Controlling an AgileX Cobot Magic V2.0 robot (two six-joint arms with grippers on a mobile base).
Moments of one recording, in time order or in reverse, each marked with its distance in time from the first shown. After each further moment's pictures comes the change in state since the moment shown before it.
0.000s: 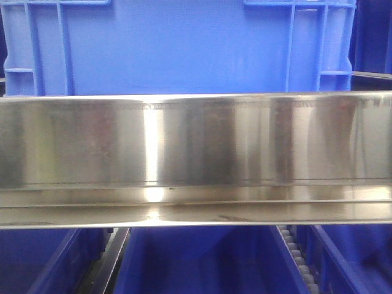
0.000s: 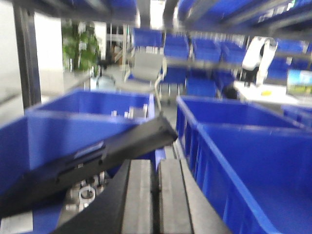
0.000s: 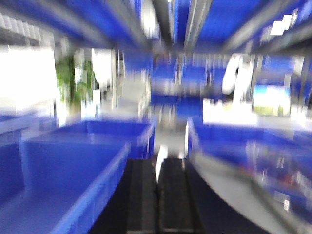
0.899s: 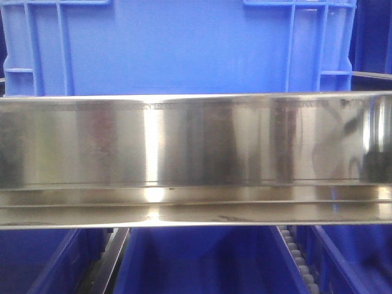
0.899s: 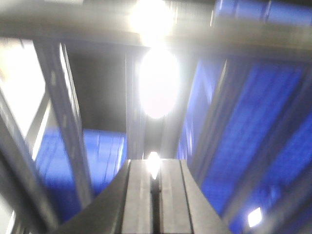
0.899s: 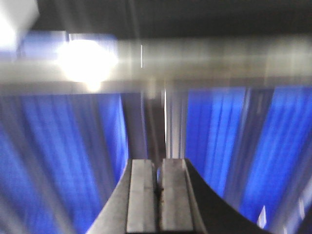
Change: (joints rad) left arm -0.050 -0.557 0.965 0.021 -1.490 -0.002; right arm 0.000 -0.560 0.879 -0.002 -1.446 0.000
